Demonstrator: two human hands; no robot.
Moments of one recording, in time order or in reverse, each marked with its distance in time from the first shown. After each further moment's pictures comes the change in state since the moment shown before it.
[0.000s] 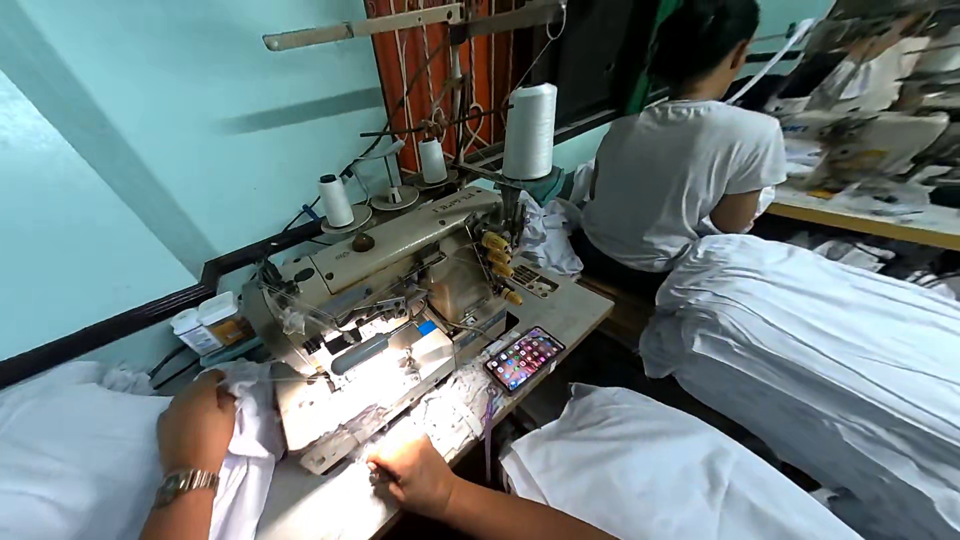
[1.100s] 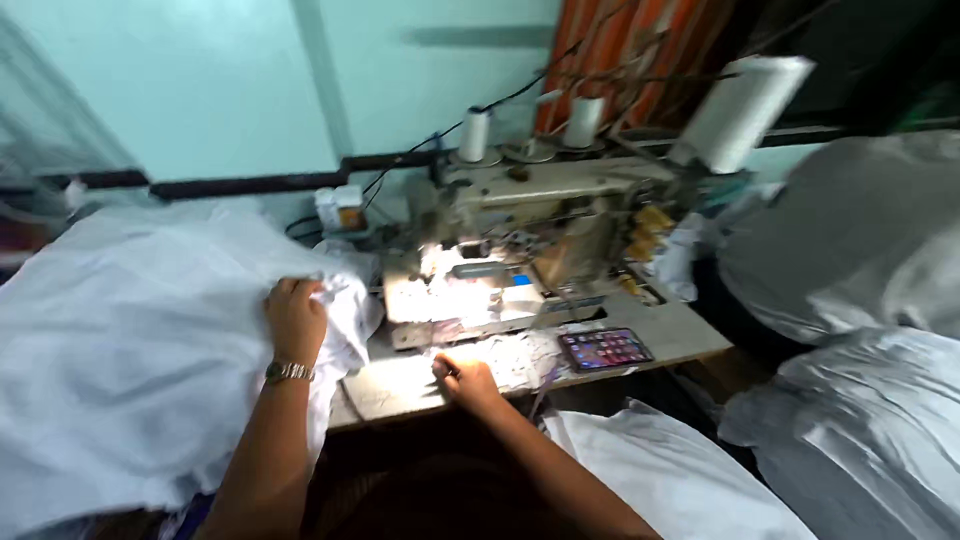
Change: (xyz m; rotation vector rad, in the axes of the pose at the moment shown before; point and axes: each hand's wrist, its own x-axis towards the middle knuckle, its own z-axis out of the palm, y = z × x) left_hand -0.097 -0.001 -0.056 -0.129 0.099 -0.208; right_hand 0.014 -0.015 -0.002 -0.032 -0.297 0.290
